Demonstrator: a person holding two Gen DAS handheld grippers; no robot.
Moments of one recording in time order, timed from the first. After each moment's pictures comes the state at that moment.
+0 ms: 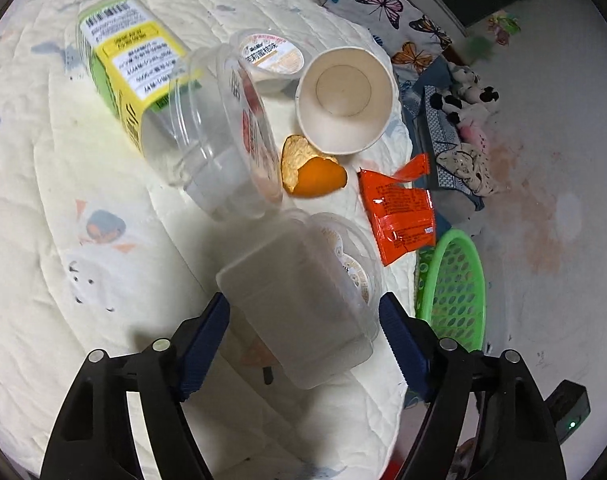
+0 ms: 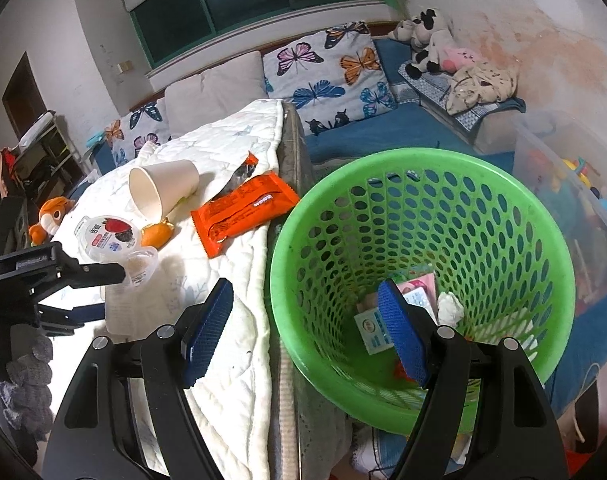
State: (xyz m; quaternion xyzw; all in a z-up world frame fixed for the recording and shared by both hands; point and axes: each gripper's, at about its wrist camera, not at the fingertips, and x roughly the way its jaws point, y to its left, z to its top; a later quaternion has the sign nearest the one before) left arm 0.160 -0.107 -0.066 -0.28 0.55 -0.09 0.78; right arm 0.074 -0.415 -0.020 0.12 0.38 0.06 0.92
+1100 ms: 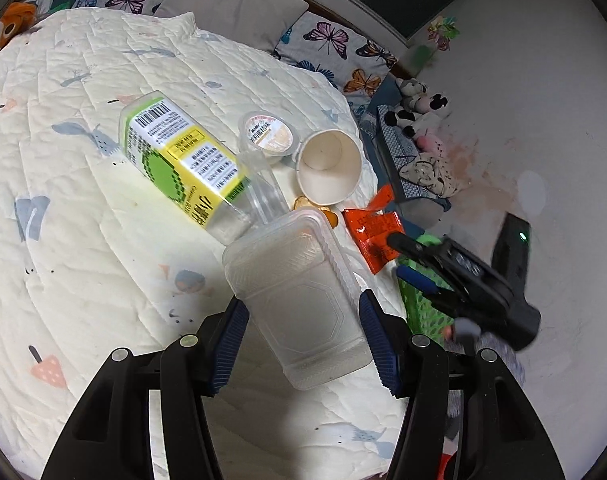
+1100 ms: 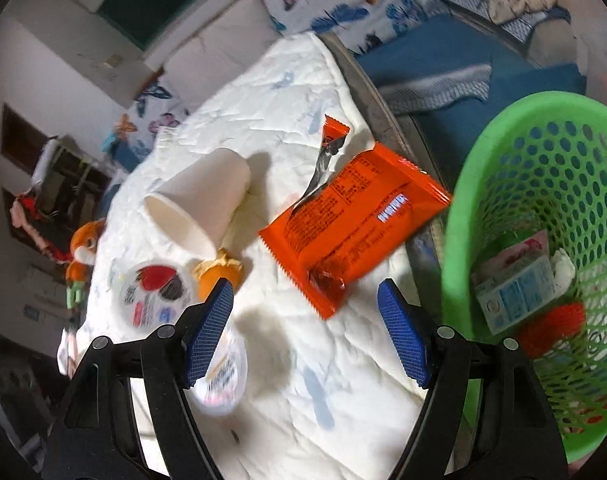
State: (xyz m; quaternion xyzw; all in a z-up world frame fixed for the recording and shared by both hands) left arm 0.133 -0.039 -0.023 -0.24 0.47 -0.16 0.83; right arm 0.197 -0.342 -0.037 0.25 0.51 0.10 0.82
